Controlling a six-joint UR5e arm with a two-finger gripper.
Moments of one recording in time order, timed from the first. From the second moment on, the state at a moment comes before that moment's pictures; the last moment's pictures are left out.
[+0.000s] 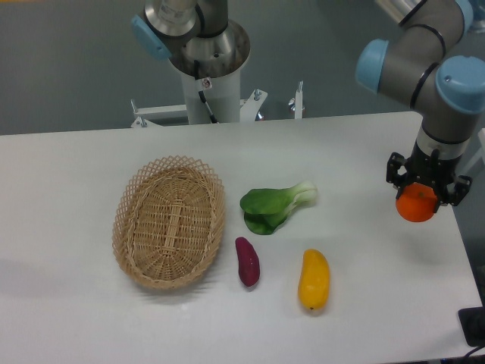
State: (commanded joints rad) arm 2.82 -2.03 -1.45 -1.07 1.52 1.36
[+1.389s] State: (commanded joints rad) arm 2.60 -1.90 -1.61 -1.10 1.51 1.22
